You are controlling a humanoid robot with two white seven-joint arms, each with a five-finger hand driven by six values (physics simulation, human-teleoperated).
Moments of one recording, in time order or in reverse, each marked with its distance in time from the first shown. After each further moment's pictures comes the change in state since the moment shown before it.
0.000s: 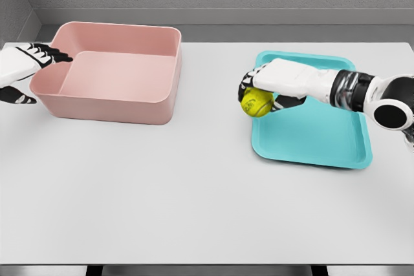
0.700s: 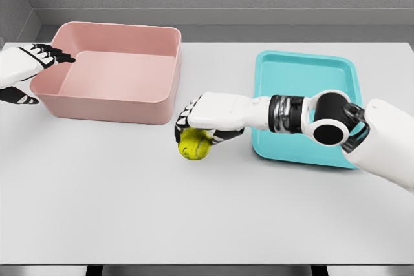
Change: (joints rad) left arm 0.002 -0.001 -0.001 -0.016 -0.002 0.000 0.000; right arm -0.038 0.209 0.139 0.001 -0.001 -0.091 0.002
